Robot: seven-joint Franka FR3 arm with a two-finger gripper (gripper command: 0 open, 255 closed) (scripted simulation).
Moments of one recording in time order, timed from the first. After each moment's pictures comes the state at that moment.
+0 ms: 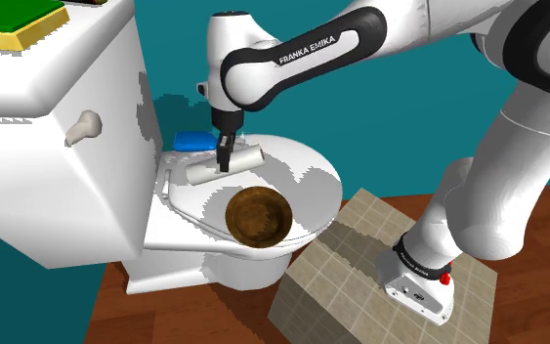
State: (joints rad) arm 0.31 0.14 0.09 -2.02 0.06 2.14 -0.33
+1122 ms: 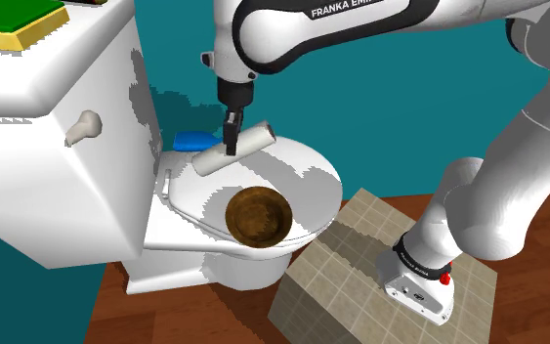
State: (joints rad) arm 0.32 0.00 0.10 -2.00 0.07 1.98 -0.30
